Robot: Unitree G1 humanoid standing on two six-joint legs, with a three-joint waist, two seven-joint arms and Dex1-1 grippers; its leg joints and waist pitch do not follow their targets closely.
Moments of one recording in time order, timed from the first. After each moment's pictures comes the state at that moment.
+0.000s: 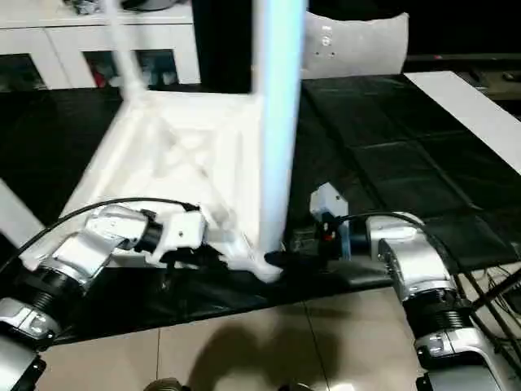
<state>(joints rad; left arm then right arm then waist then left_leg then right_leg) -0.61 0.42 -0.43 0.54 0.07 -0.15 -1.33 -0.48 -0.48 0.16 0.44 0.25 0.15 1.40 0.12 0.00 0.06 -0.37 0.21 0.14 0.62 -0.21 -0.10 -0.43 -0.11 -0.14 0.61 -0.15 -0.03</state>
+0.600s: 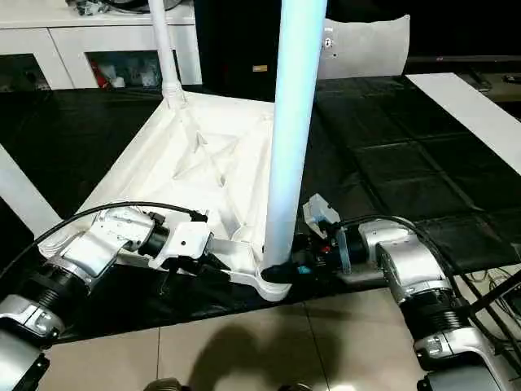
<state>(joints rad) -0.62 0.42 -0.44 0.56 0.04 -0.17 -1.39 -0.47 -0.49 0.20 0.40 0.28 0.27 1.51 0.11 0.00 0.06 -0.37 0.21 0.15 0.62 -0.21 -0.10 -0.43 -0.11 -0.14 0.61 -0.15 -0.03</state>
